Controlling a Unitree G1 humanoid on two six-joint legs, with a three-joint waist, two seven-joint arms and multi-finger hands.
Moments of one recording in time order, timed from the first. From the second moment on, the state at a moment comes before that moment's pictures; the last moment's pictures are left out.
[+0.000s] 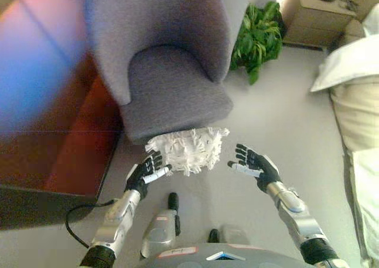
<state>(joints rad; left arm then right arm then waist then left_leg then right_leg) 0.13 0.37 -0.21 0.38 -0.44 -0.08 -0.07 0.13 -0.36 0.16 0.34 0.28 -0.08 0.15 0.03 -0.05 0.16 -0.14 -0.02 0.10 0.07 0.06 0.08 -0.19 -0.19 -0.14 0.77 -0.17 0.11</state>
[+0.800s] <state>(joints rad) 0.03 0.42 -0.23 0.31 -0.44 -0.11 -0.04 -0.04 -0.62 0.15 0.32 -0.43 -0.08 -0.07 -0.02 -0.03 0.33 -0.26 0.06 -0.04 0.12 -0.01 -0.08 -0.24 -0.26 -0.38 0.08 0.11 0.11</state>
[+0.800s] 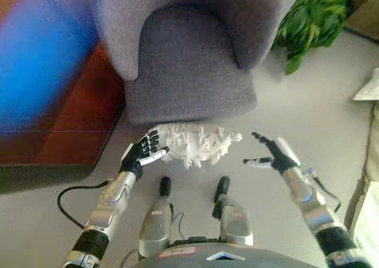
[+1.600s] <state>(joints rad) -0.28 0.38 -0.24 0.21 -0.49 -0.23 0.17 -0.56 -0.67 0.19 0.42 -0.64 0.02 -0.33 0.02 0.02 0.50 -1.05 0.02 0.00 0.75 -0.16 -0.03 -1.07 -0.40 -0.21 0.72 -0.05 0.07</state>
